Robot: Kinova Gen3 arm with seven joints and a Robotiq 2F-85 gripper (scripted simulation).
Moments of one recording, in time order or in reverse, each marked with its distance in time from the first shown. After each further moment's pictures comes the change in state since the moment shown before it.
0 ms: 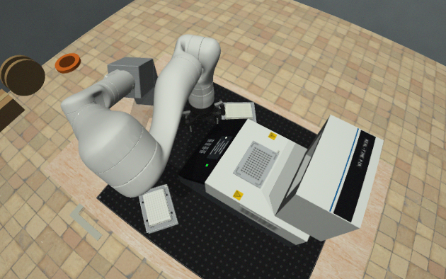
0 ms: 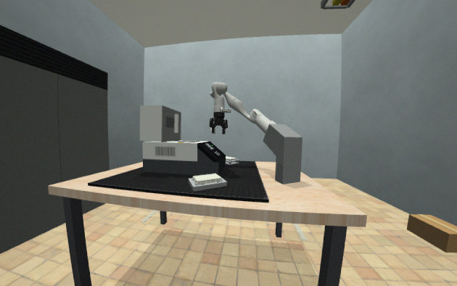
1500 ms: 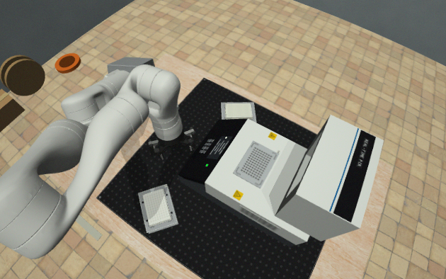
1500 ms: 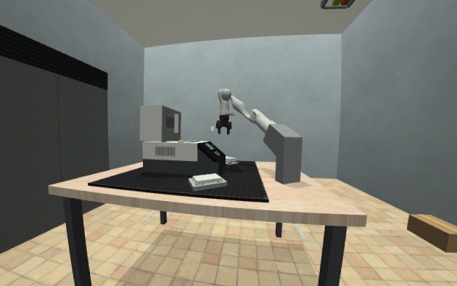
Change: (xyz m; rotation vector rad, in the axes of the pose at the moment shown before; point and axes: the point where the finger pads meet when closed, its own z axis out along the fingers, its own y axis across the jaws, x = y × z) arm -0.069 -0.114 0.000 -0.001 0.000 0.002
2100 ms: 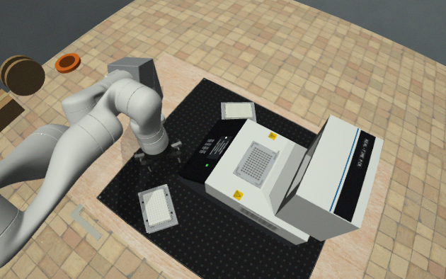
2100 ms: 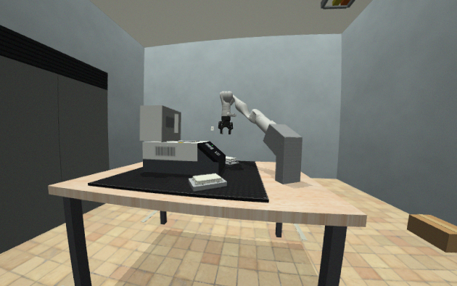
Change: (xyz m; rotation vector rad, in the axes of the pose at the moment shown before) arm -0.028 -0.045 0.000 0.000 0.000 0.000
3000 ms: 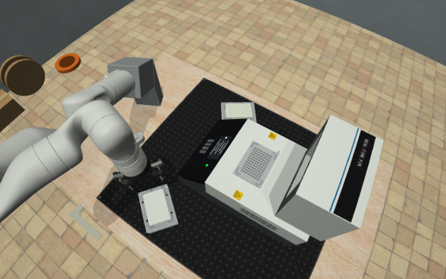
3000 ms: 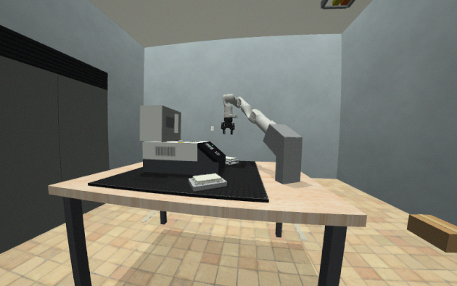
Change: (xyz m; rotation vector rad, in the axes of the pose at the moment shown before) arm -0.040 -0.066 0.000 0.000 0.000 0.001
